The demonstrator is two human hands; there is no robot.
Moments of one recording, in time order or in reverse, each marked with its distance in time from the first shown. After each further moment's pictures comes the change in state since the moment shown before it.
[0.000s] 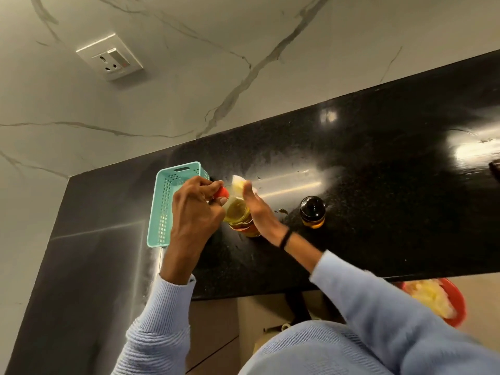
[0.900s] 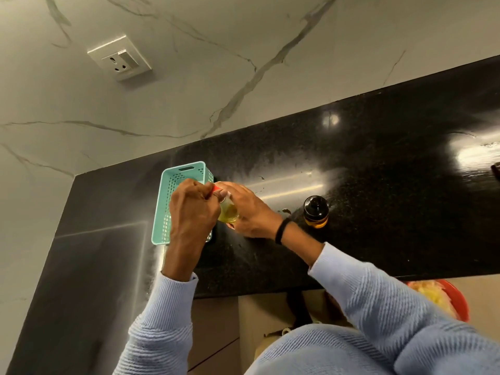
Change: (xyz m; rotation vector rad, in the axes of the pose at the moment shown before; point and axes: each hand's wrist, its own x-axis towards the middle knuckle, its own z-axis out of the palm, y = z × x) left_hand -0.002 -0.005 -0.007 0.096 0.038 -0.098; right_hand 0.018 -0.013 0.013 -0.707 -0.052 -0.369
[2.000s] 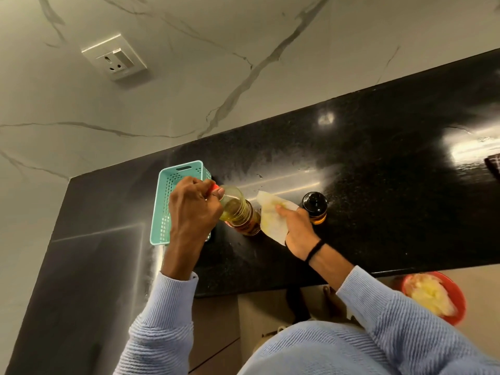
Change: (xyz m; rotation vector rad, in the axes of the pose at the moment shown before) left_hand -0.005 -0.003 -0.001 -0.019 0.009 0.049; right_hand -0.063 0.070 0.014 1.287 0.566 0.851
